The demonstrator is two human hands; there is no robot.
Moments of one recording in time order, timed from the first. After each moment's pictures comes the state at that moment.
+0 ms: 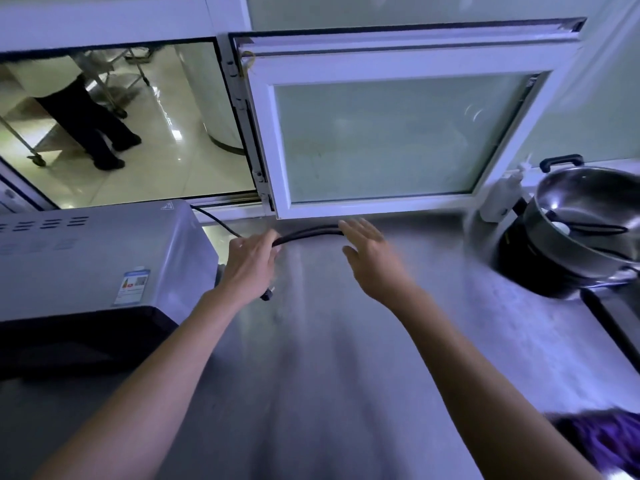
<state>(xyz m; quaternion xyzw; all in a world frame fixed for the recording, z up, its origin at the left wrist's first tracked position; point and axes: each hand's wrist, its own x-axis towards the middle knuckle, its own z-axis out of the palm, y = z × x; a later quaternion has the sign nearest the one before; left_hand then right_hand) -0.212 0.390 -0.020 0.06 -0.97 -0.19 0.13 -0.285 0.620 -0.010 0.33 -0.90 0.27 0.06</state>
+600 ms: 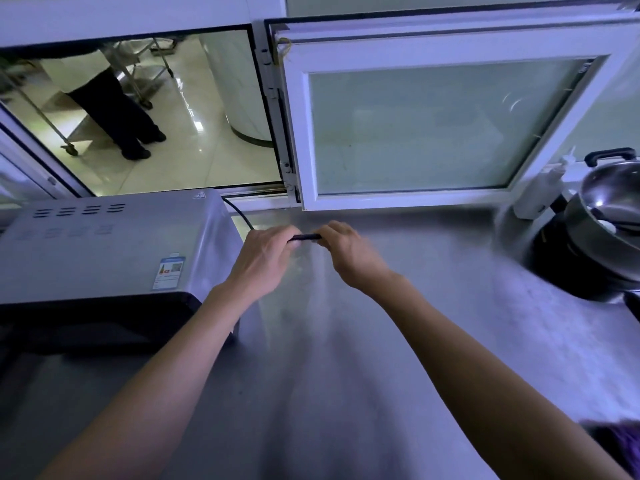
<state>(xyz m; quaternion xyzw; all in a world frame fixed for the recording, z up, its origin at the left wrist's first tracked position) -0.190 0.360 -0.012 -0.01 -0.96 -0.22 0.17 -0.280 0.536 -0.027 0.43 -0.86 0.29 0.01</state>
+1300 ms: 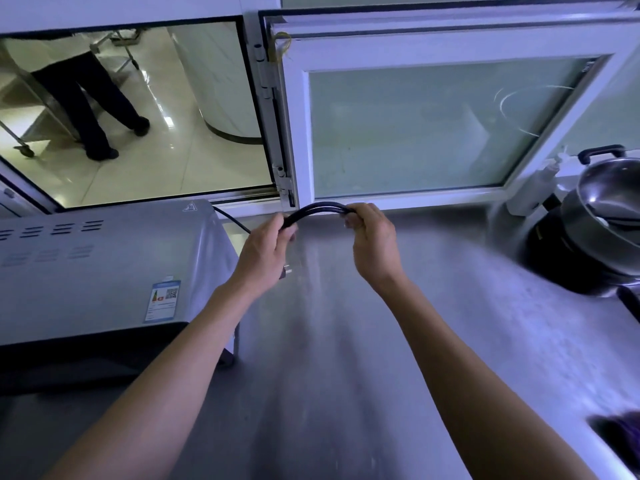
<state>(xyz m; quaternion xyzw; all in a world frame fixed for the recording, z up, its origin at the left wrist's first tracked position) -0.232 0.323 -0.030 0.06 -0.90 -0.41 0.15 -0.299 0.514 -0.015 0.19 -0.83 0.52 0.07</state>
